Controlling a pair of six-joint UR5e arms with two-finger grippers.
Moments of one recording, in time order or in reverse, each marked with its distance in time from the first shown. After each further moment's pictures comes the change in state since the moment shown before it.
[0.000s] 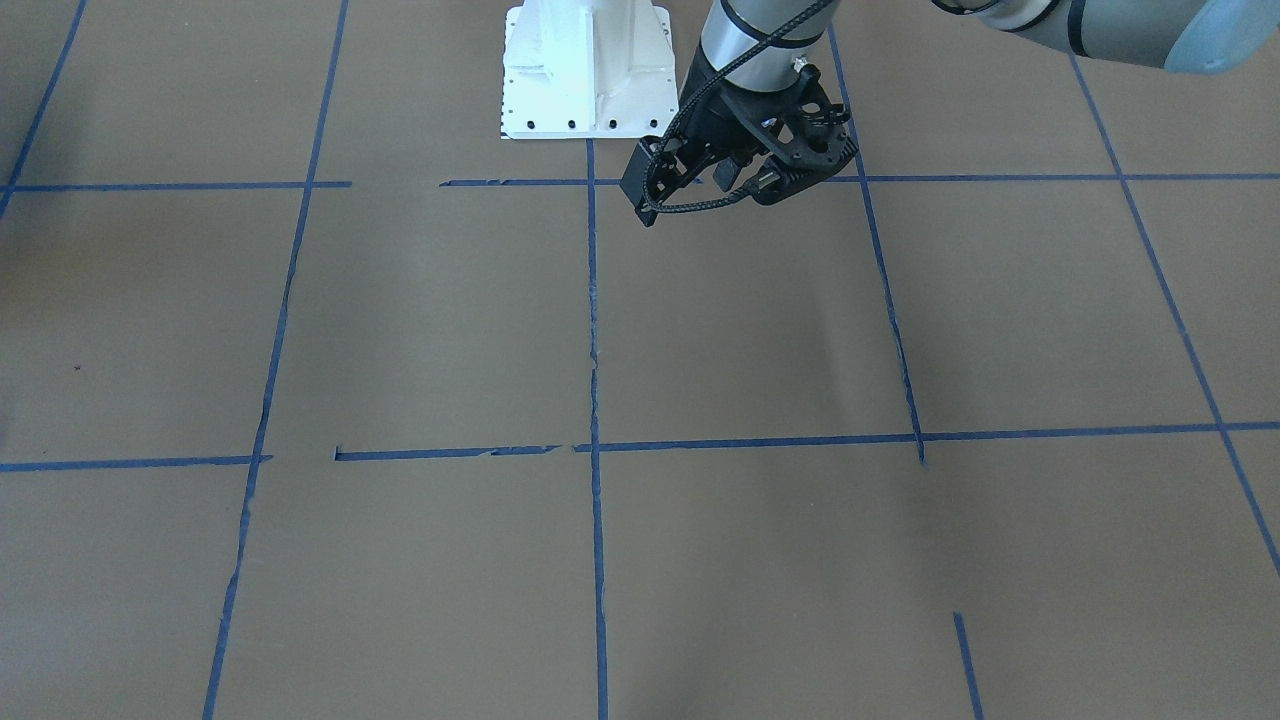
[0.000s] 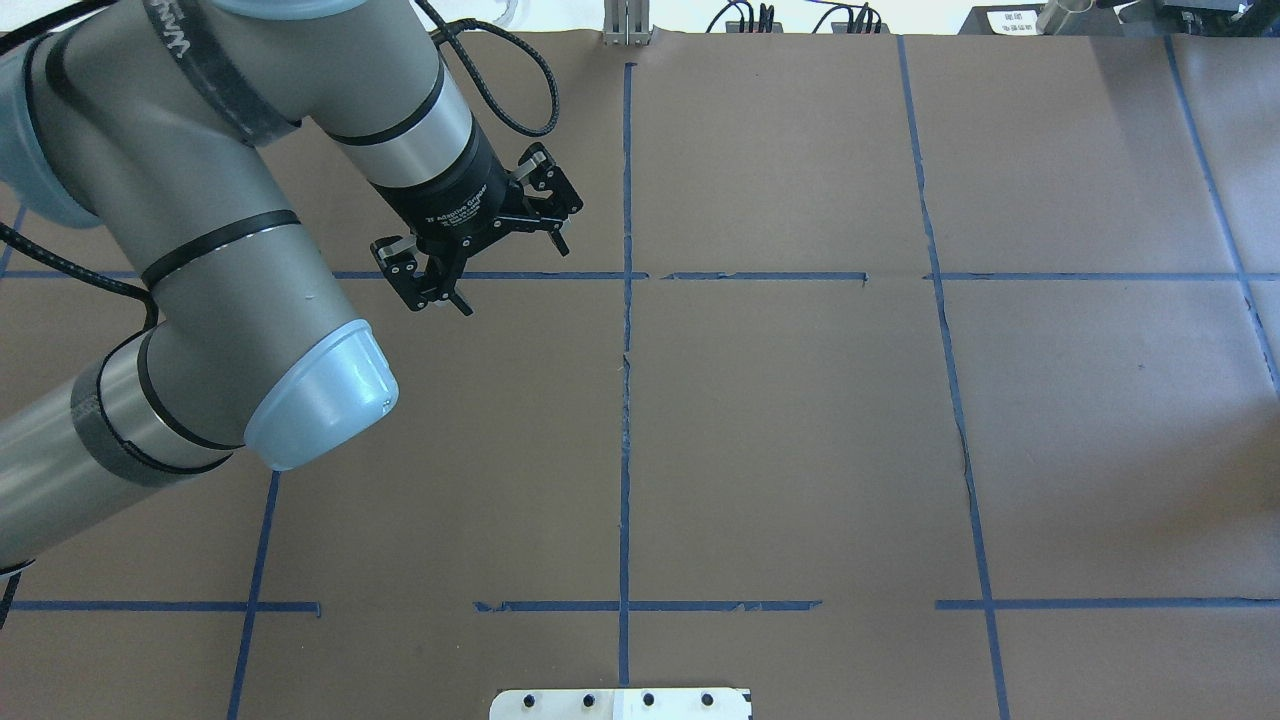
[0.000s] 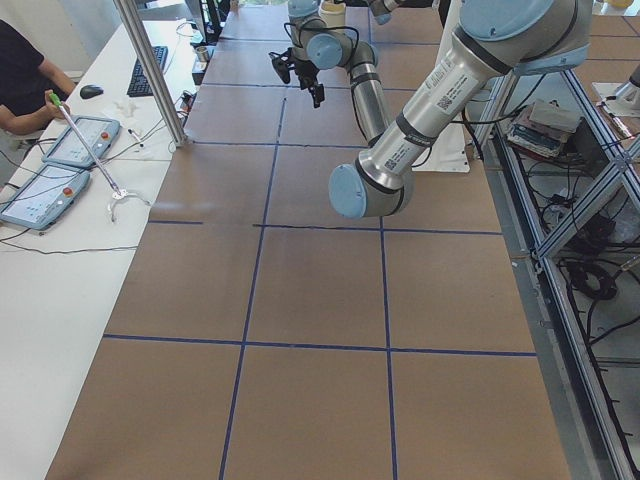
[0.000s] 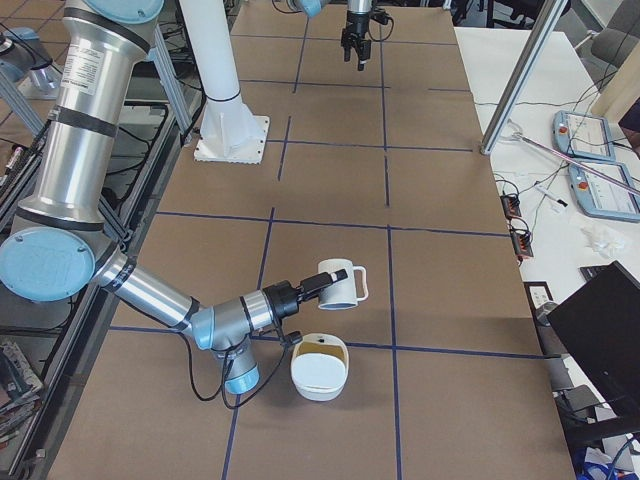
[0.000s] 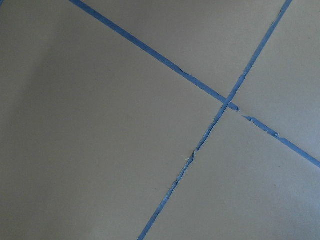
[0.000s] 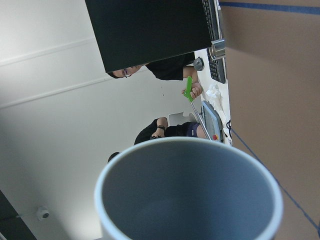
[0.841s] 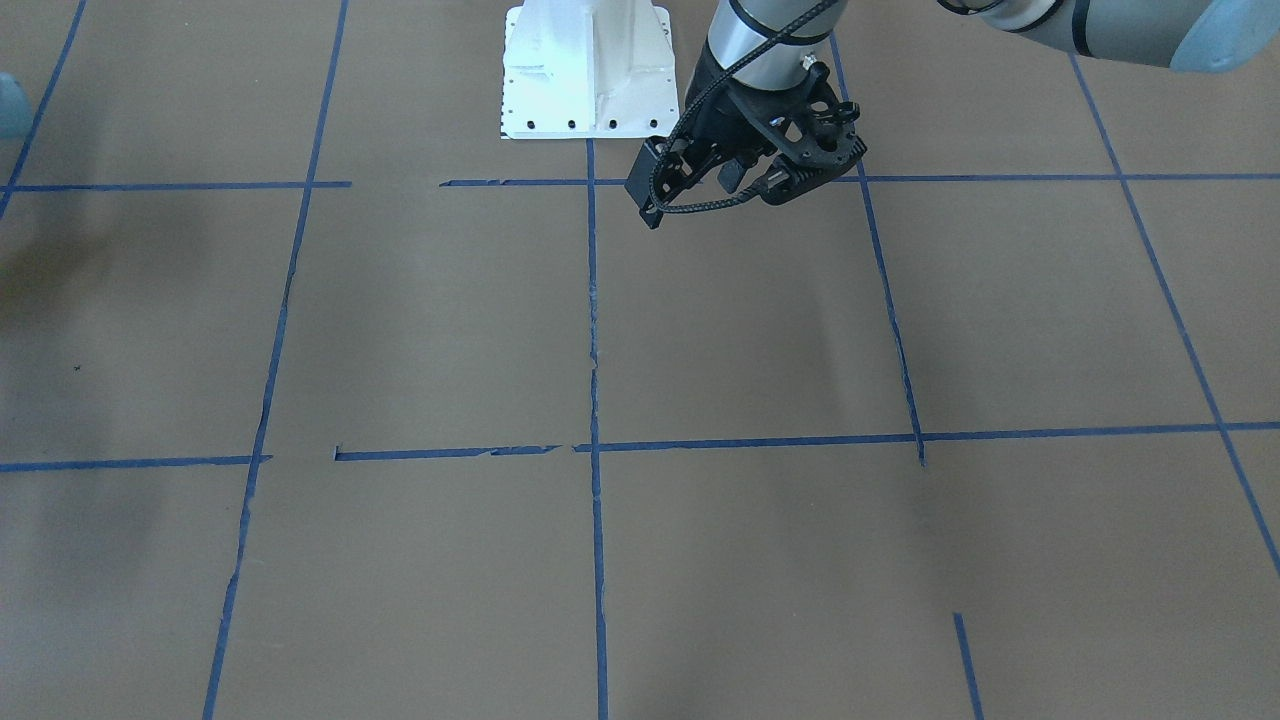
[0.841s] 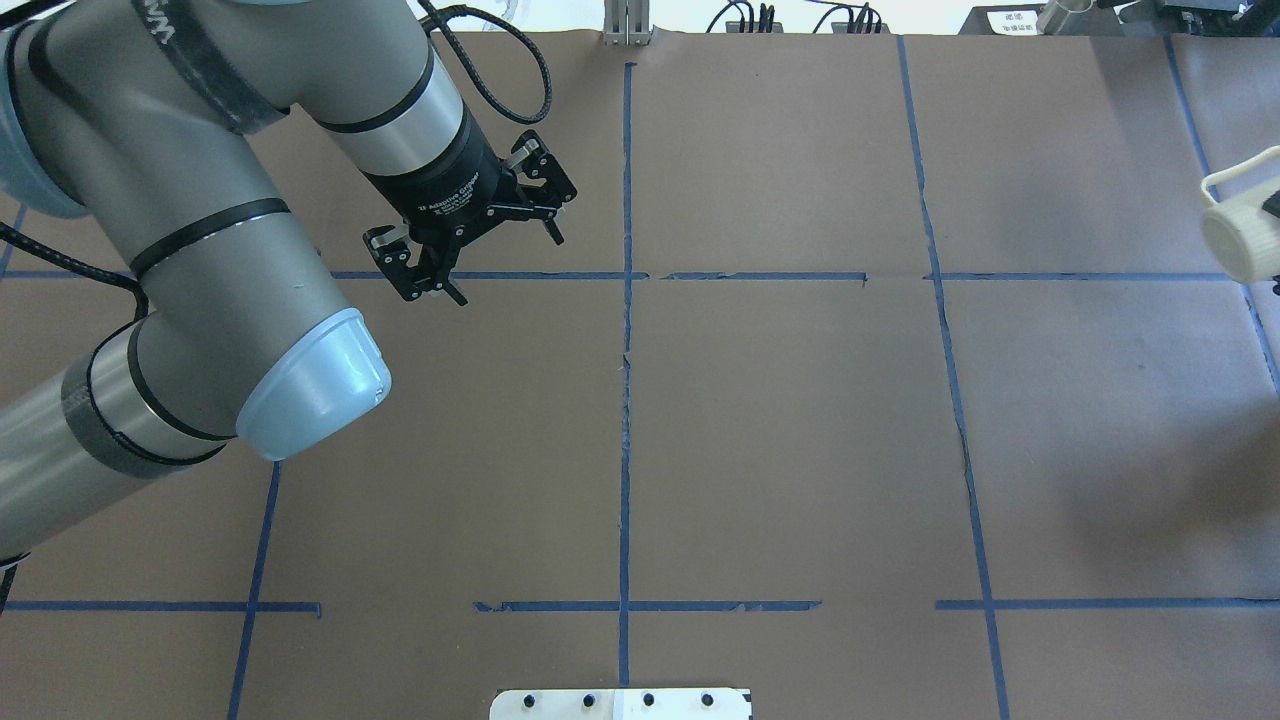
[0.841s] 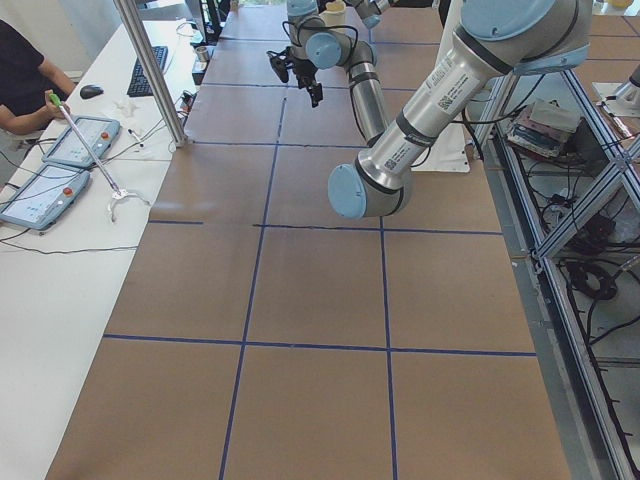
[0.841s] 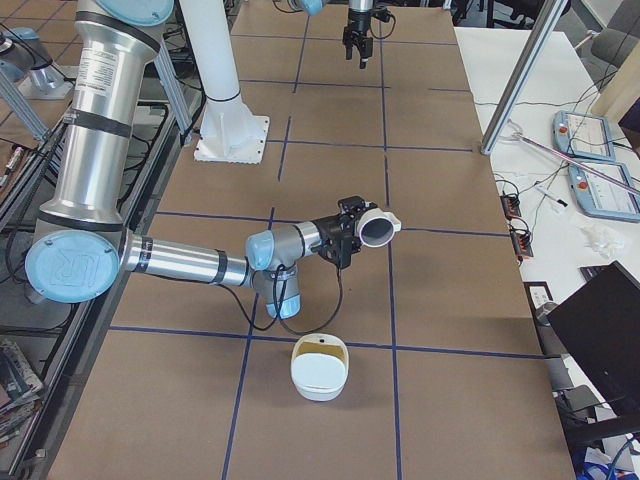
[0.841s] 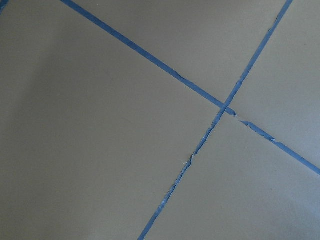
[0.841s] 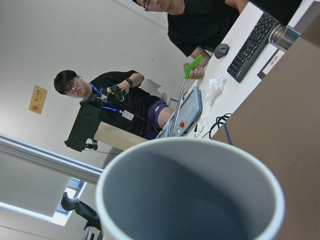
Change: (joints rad) left arm -0.015 0.000 -0.002 0.000 0.001 0.000; right arm -0.097 0.063 0.394 -0.580 0.065 -0.689
